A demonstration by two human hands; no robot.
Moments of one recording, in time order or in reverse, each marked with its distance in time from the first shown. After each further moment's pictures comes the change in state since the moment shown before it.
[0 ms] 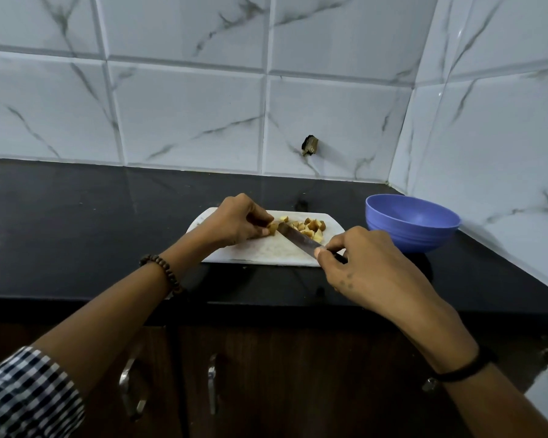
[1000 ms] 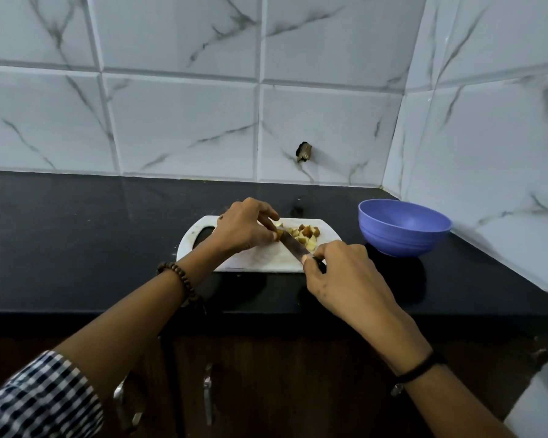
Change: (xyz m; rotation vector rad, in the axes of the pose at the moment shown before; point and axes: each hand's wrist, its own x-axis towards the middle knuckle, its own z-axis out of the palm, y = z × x) left_hand 0.007 0.018 0.014 -0.003 0.092 -0.027; right_hand 0.008 -0.003 0.027 0.035 0.060 0.050
